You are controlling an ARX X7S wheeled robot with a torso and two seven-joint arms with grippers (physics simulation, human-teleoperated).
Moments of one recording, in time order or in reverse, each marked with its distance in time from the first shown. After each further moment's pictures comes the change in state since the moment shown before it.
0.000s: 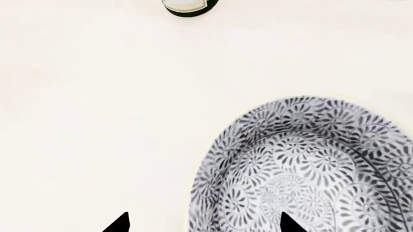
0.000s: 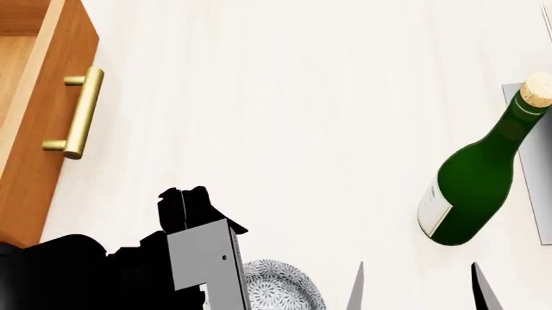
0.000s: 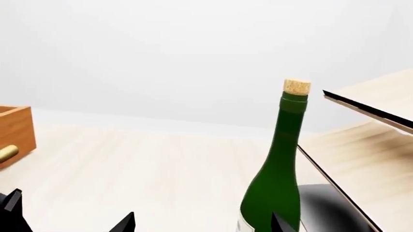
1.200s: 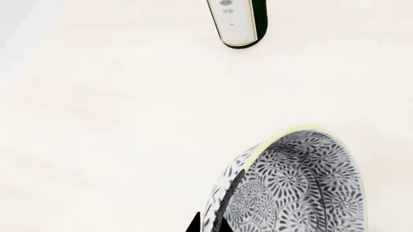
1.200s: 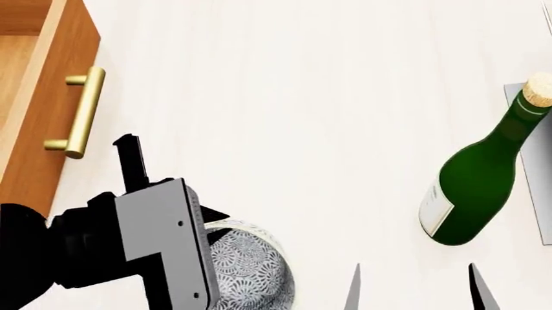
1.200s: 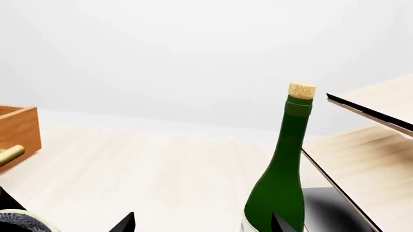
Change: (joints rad) left arm -0.086 -0.093 -0.107 0.192 0.018 -0.104 0.002; right arm -0.004 0.023 -0.017 -0.006 -0.002 -0.009 0.017
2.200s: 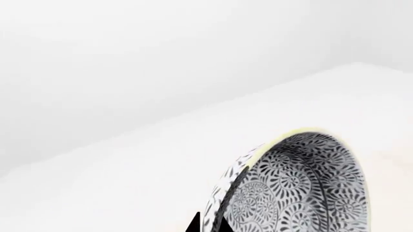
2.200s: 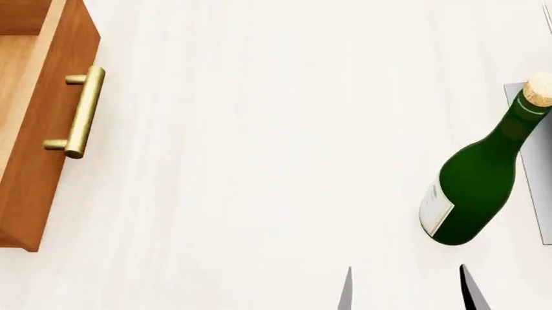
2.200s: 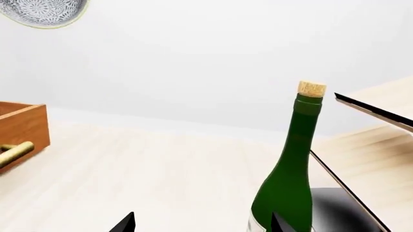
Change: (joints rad) left arm -0.294 0.179 -0.690 -0.374 -0.002 -0.143 -0.392; right arm 0.000 0.017 -0.024 0.004 -0.002 -0.007 0.006
